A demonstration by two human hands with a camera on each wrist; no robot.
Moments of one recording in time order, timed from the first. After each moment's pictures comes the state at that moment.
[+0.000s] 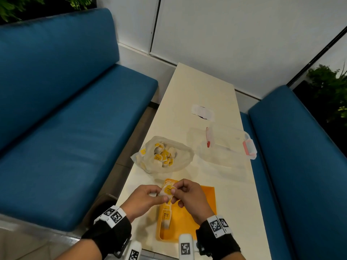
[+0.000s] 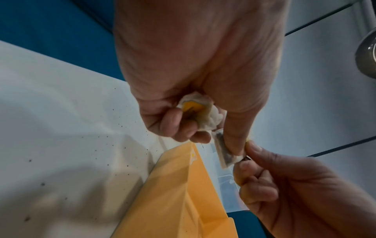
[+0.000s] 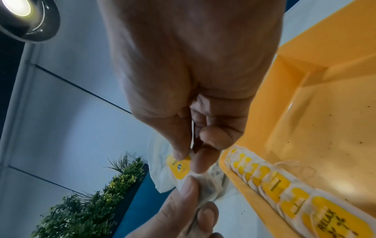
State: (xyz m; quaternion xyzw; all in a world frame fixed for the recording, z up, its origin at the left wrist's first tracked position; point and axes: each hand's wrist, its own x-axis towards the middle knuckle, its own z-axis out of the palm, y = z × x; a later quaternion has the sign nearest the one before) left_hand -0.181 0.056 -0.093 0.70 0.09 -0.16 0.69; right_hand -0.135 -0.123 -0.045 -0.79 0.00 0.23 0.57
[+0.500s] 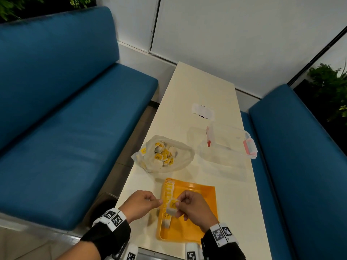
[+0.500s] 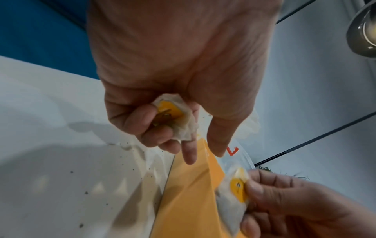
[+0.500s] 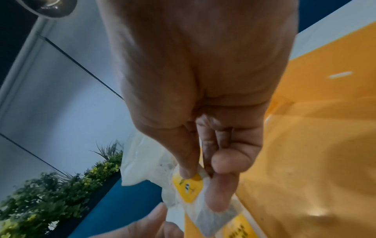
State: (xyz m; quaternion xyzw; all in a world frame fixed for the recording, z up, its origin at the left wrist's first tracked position) left_hand -0.183 0.063 -0.127 0.78 0.14 -0.20 0.58; right_hand -0.144 -0.148 -0.071 -0.83 0.01 0.30 0.48
